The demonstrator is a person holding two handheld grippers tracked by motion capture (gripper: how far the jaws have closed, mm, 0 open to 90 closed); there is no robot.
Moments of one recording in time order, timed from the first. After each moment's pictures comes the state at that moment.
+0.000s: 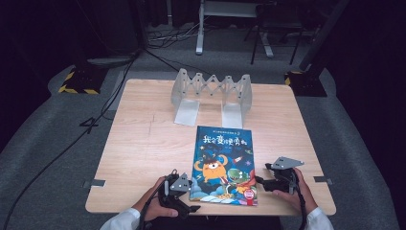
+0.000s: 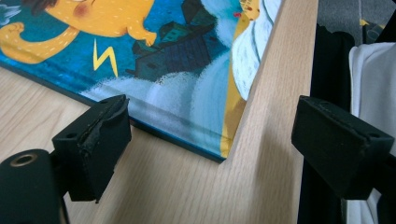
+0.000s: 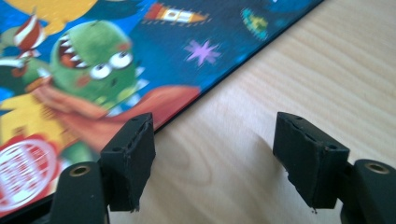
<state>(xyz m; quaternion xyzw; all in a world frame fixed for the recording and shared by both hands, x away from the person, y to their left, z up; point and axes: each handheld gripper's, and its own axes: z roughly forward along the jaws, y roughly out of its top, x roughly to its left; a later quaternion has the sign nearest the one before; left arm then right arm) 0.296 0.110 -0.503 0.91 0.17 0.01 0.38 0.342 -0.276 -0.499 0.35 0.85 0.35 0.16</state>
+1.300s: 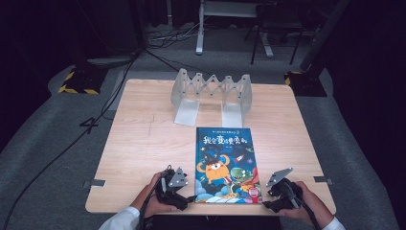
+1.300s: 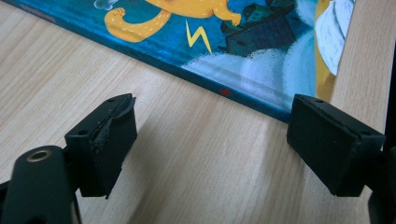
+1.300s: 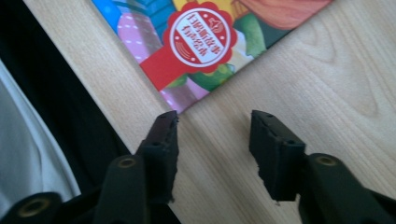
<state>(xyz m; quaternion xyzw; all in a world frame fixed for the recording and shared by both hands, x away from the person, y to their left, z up) 0.305 0.121 -0.505 0.90 0.22 0.08 0.37 0.298 -0.257 -0.466 0.30 0.94 0.16 0.03</state>
